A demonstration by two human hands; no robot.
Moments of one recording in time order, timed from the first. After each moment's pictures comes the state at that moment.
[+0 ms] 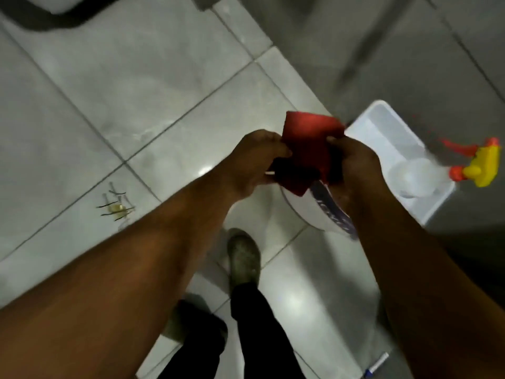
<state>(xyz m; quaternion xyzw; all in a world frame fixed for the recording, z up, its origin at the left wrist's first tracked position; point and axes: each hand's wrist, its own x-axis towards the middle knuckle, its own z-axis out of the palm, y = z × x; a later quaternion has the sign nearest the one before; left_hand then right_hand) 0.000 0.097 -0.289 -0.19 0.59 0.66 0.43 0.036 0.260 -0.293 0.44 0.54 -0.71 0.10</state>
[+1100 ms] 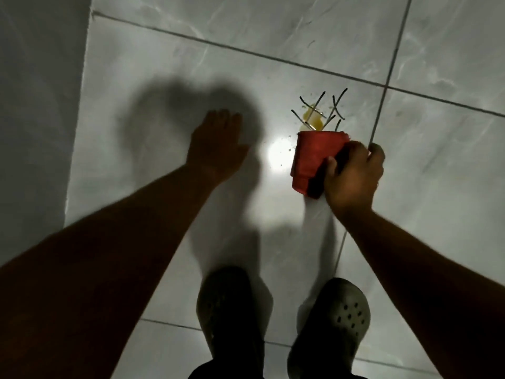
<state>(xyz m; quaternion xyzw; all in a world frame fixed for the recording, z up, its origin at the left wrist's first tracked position) 0.257 -0.372 -0.670 -0.33 0.90 0.18 0.20 0.121 -0.173 -0.660 -0.15 0.96 -0.16 0.18</state>
